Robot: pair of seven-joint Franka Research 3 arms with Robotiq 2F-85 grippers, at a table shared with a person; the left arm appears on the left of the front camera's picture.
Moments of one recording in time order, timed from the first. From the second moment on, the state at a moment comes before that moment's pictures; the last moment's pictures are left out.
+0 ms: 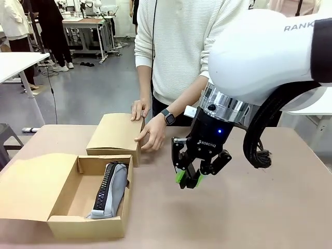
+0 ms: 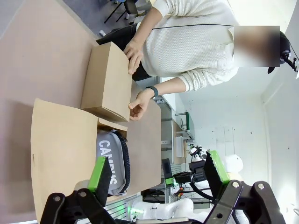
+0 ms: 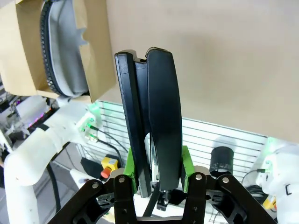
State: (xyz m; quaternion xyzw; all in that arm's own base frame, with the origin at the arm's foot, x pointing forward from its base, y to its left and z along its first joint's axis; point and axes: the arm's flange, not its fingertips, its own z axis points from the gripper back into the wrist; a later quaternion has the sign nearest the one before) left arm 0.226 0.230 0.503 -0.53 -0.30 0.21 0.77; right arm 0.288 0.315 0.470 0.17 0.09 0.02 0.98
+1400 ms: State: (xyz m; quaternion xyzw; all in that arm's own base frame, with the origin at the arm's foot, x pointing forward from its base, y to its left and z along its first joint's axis) left arm 0.227 0.230 0.503 -0.53 -0.30 0.21 0.77; right arm 0.286 0.520 0.459 0.33 0.06 0.11 0.93
